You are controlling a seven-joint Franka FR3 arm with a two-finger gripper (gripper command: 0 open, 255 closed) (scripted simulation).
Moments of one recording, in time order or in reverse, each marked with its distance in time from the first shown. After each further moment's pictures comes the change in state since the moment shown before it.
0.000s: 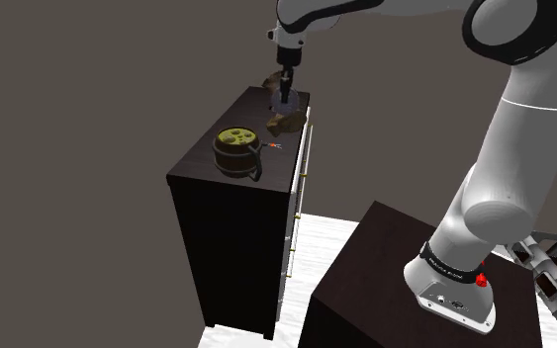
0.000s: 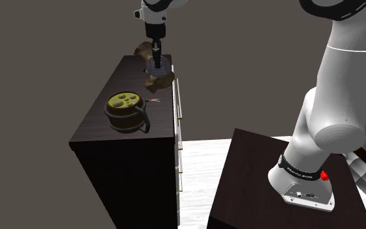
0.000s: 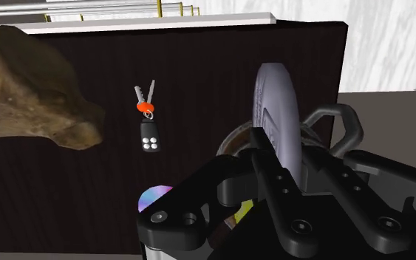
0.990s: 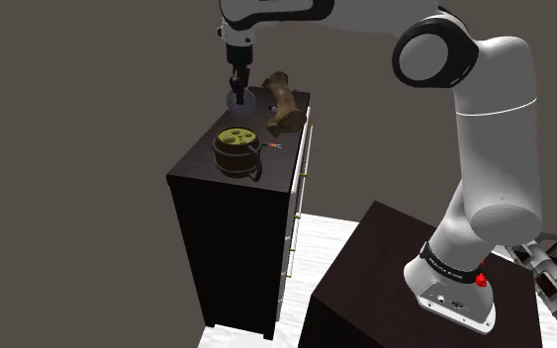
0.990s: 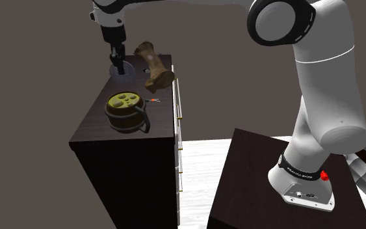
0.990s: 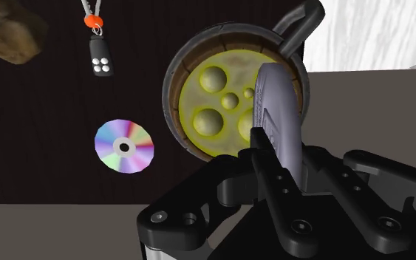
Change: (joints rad) arm 0.108 0.339 0.069 0.496 0.003 -0.163 0.182
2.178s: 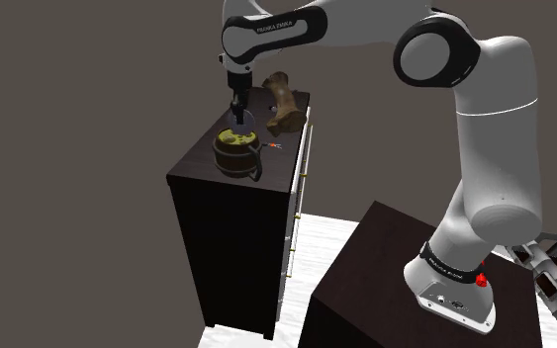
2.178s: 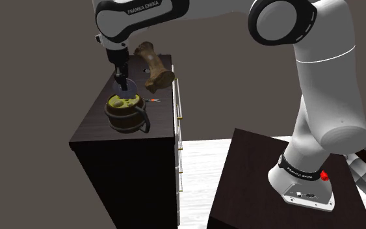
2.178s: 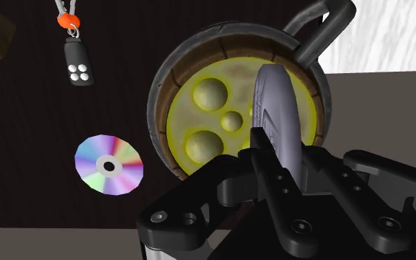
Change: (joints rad) arm 0.004 -0.006 0.001 -0.190 -0.001 0.185 0.006
